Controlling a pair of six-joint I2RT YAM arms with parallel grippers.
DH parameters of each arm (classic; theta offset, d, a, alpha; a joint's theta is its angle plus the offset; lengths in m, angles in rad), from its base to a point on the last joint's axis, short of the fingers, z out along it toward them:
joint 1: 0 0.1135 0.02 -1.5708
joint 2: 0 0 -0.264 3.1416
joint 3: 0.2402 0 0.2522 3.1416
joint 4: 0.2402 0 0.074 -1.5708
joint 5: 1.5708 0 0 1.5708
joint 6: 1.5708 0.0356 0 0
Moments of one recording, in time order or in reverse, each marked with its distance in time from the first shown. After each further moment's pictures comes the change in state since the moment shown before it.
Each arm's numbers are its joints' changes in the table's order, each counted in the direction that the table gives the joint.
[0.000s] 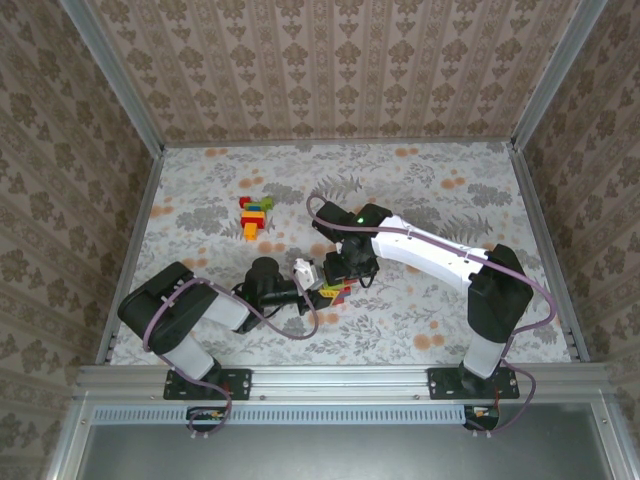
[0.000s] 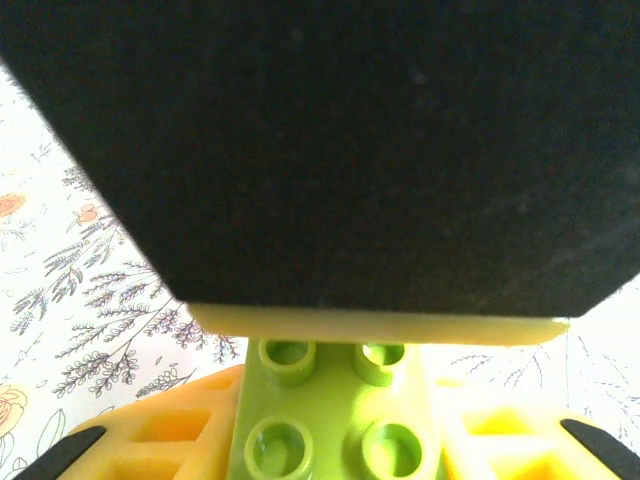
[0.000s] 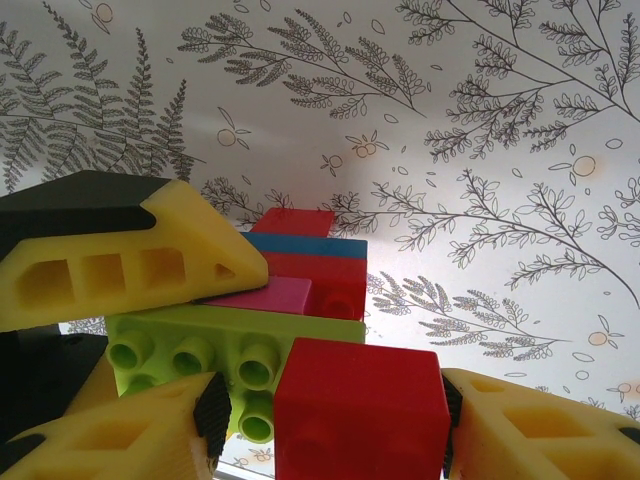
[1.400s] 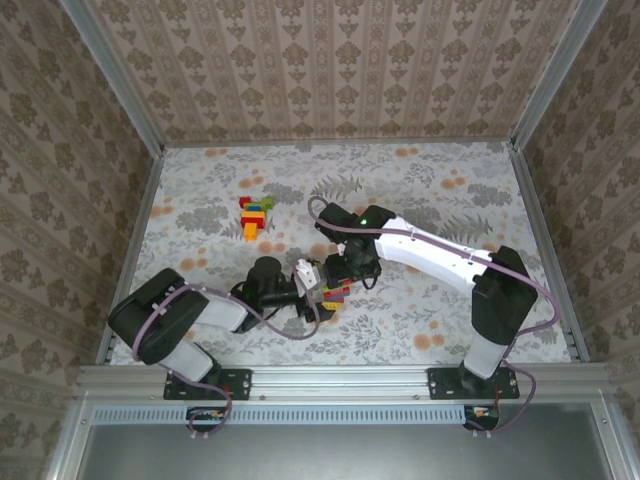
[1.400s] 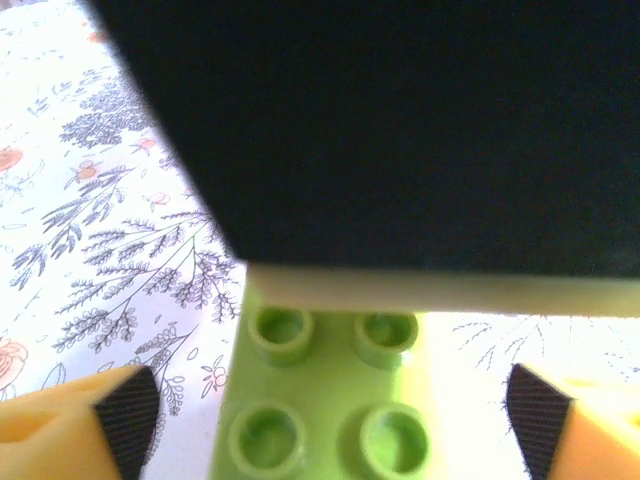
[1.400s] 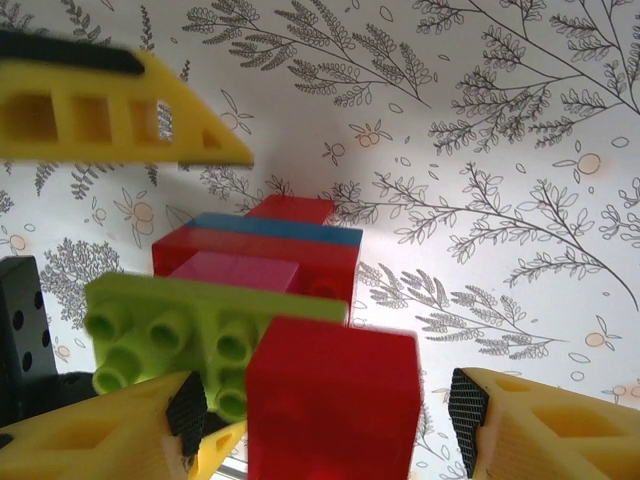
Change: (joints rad) left arm -0.013 -0.072 0.016 0.176 -0.043 0.024; right arm -0.006 -0.035 -0.035 -0.012 -0.012 -0.042
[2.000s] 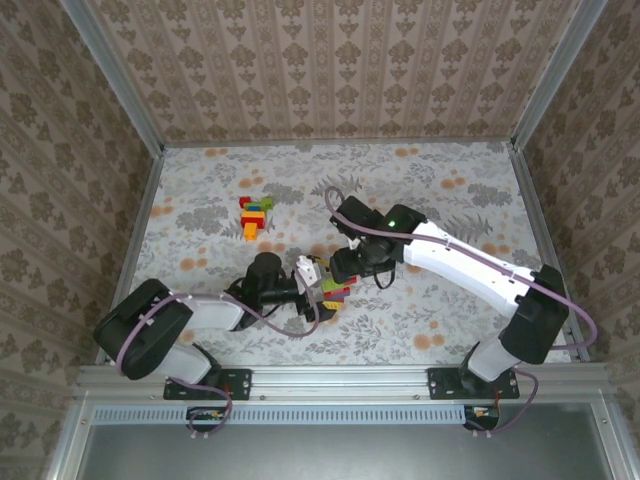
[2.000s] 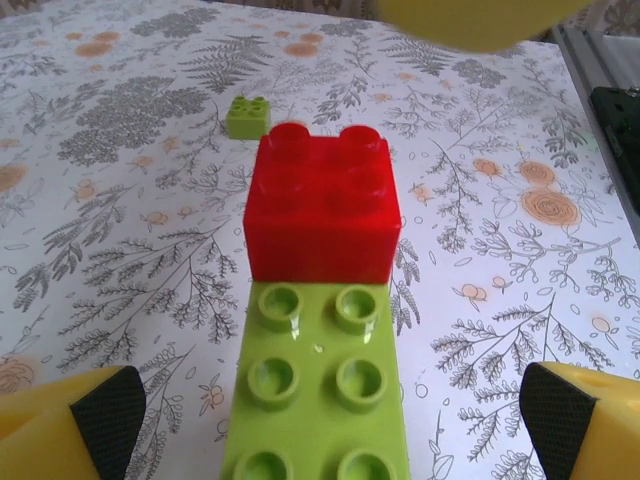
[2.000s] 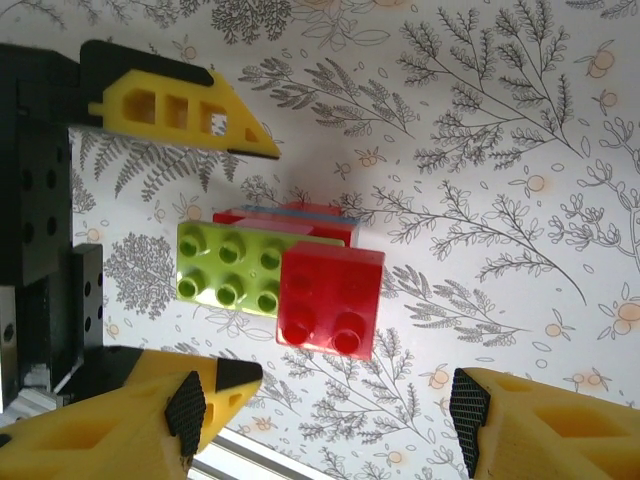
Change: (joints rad) left arm -0.007 -0.111 0.033 0.147 -0.006 0.002; right arm 0.000 -0.185 -0.037 0.002 0.031 -0.019
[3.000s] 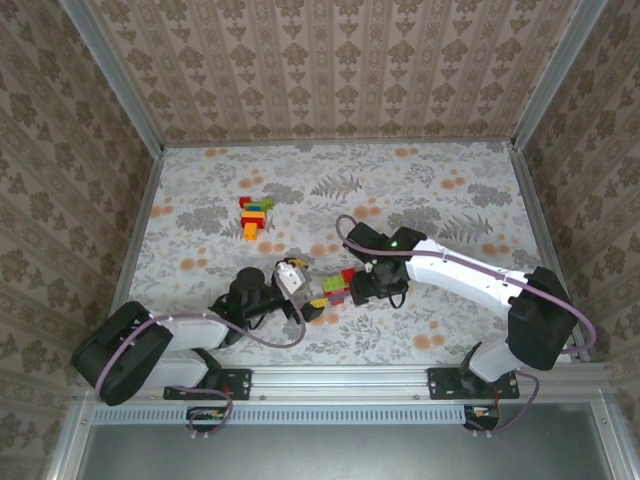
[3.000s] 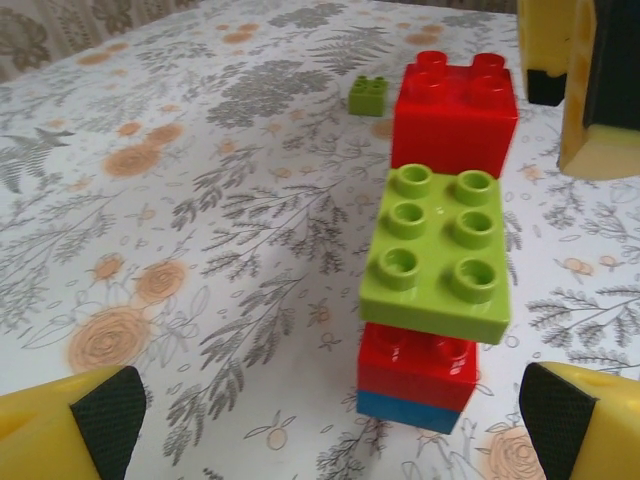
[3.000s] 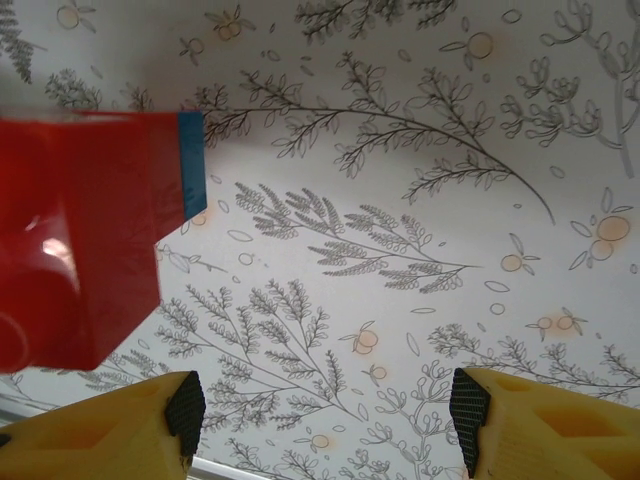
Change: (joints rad) left arm 0.022 -0.163 -0.176 -0.075 -0.239 -0.032; right arm -0.033 -0.034 -0.275 -0.084 0.019 0.016
